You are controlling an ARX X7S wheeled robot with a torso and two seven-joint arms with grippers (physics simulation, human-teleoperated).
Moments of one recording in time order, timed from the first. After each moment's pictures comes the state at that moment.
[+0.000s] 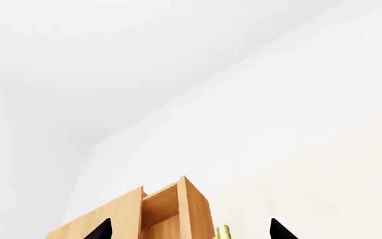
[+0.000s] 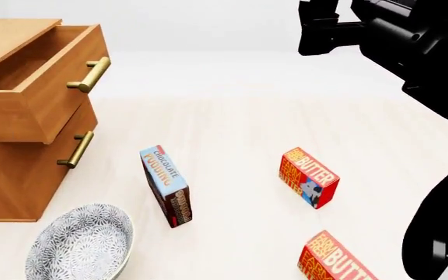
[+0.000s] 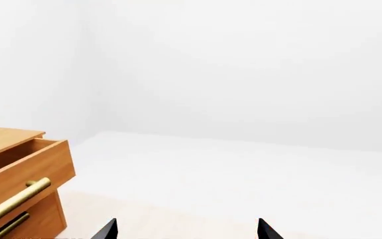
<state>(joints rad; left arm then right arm) -2.21 -0.06 0.70 -1.31 0.15 -0.97 0.67 1.34 0.31 0.10 -0.20 0.90 1.53 0.26</state>
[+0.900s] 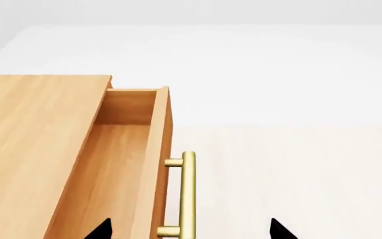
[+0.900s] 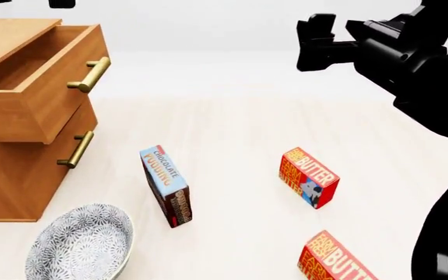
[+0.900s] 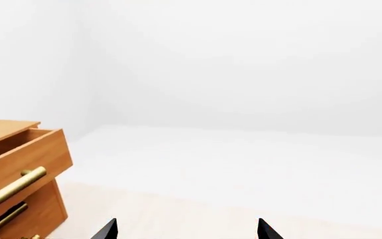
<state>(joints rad) -2.16 -0.23 0.40 -1.31 -0.01 -1.28 0.43 1.26 0.36 0.06 -0.16 0.99 1.43 0.30</state>
